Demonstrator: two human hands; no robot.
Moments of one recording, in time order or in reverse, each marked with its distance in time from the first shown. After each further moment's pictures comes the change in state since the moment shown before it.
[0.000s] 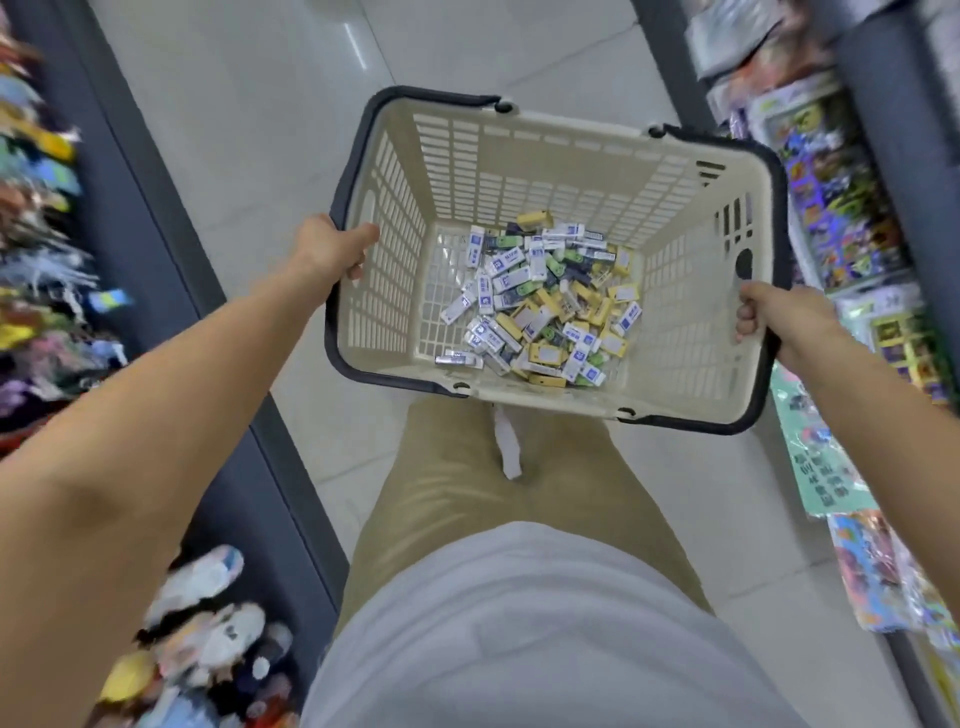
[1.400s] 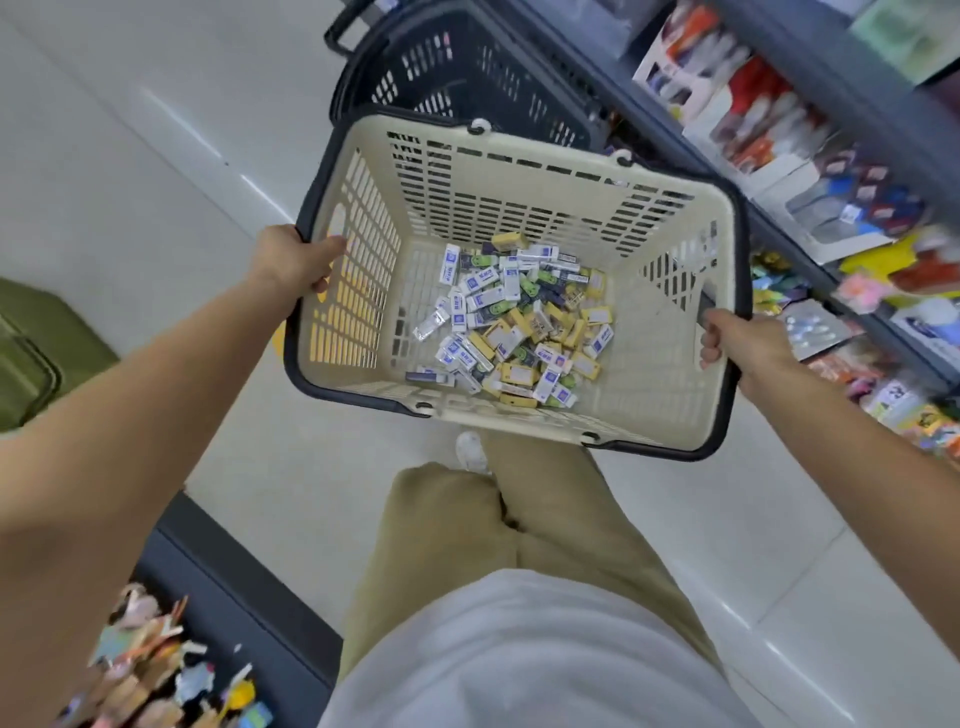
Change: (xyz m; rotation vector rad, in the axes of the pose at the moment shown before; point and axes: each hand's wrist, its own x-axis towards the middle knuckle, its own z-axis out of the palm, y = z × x) left_hand 0.716 0.657 -0.215 0.305 -0.130 0.283; right_hand 0.316 -0.648 0.385 0.290 0.272 0.180
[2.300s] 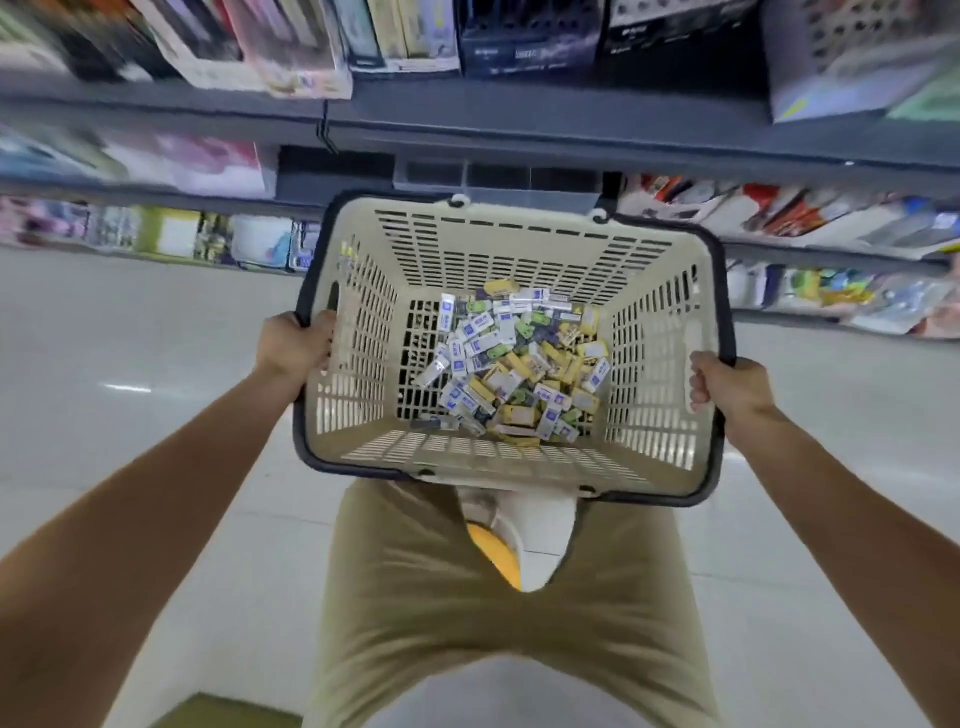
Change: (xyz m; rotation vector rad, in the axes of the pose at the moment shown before) left_hand 0.395 0.262 -0.015 0.273 -0.246 0.273; right_hand 0.105 -0.164 0.220 0.409 0.337 0.296
